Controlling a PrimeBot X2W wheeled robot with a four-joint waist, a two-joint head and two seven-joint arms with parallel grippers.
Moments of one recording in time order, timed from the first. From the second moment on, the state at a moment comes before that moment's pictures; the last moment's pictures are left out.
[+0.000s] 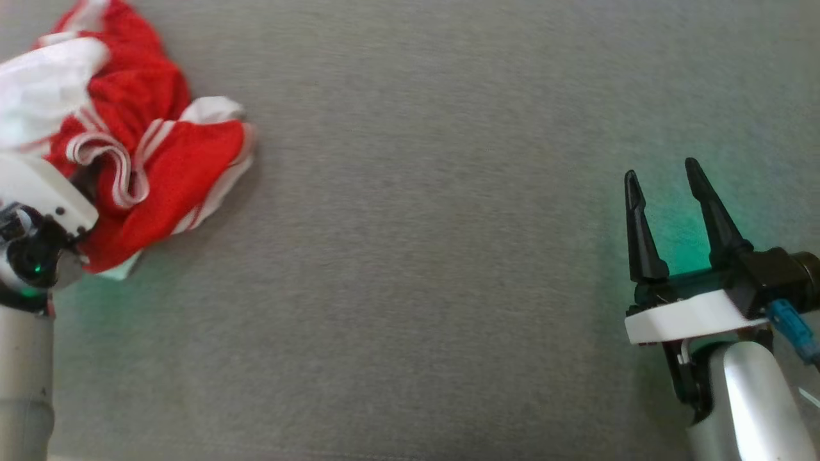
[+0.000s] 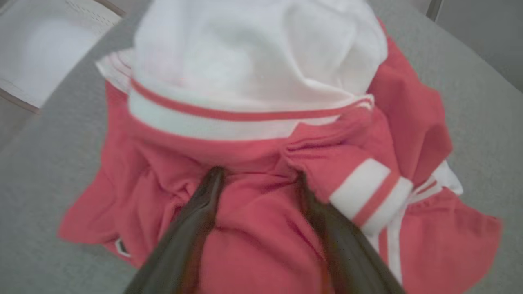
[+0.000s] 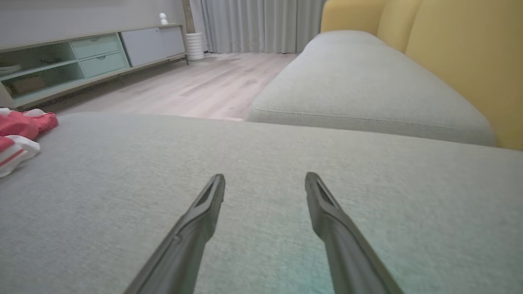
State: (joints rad) left arm -0.58 0.40 -0.03 0.40 -0.75 0.16 0.73; right arm -0.13 -0.05 0.02 0.02 -0.02 0.13 -0.14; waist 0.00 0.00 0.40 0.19
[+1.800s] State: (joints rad) left arm -0.65 0.06 -0.40 0.49 -0.73 -0.01 0.29; right arm -0.10 -0.04 0.10 0.15 0.17 0.13 -0.23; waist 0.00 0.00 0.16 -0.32
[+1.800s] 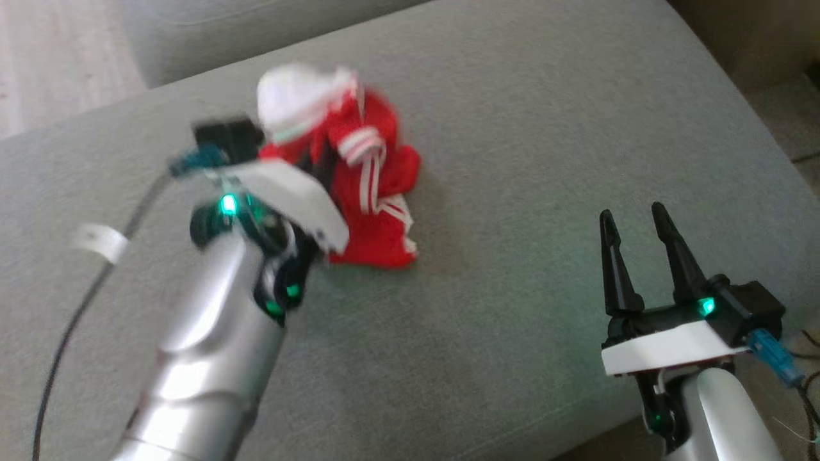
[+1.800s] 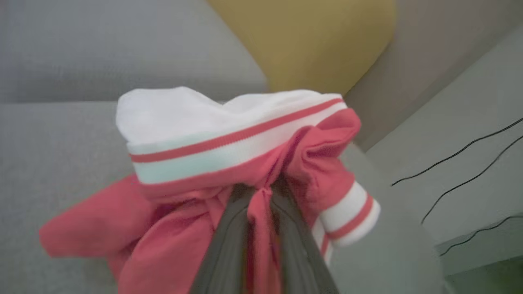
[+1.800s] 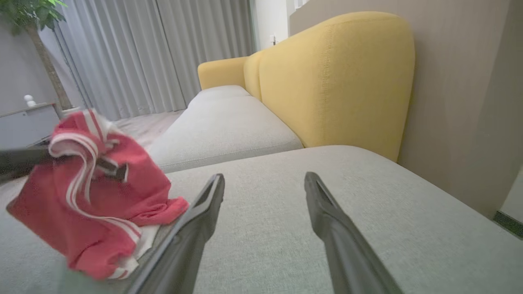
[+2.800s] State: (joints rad) left arm -0.11 0.26 -0.32 0.25 -0.53 0.08 -0.25; right arm 0.00 -0.04 0.04 0.11 0.11 0.13 -0.13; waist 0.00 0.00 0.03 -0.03
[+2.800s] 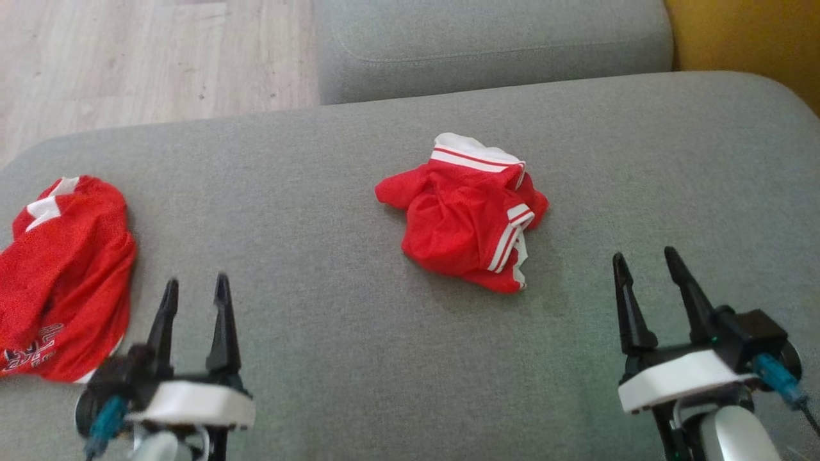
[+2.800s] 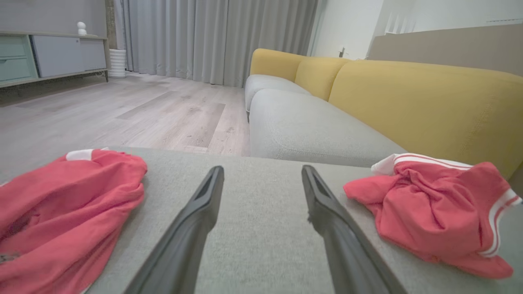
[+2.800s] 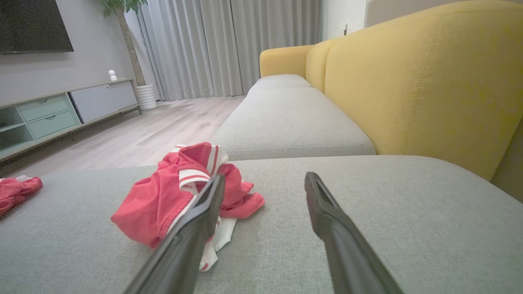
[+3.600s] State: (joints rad) left arm -0.05 0.26 -0.27 0.18 -0.50 0.10 -0.25; right arm -0.10 -0.04 0.22 0.22 0.15 0.13 0.02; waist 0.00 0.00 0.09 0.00
